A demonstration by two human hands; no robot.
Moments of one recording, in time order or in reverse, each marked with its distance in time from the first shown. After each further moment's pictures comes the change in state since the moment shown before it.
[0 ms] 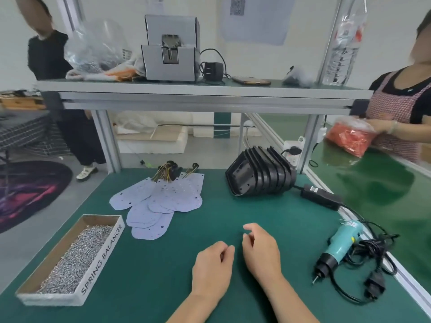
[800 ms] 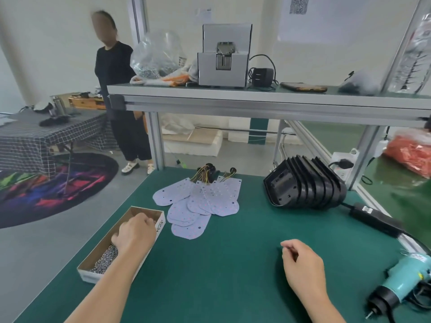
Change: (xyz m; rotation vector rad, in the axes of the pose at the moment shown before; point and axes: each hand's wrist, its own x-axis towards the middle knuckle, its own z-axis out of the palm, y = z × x) left_hand 0.076 -0.113 -0.198 0.490 0.390 -0.495; right_hand 0.008 0.012 0.010 0.102 0.066 -0.041
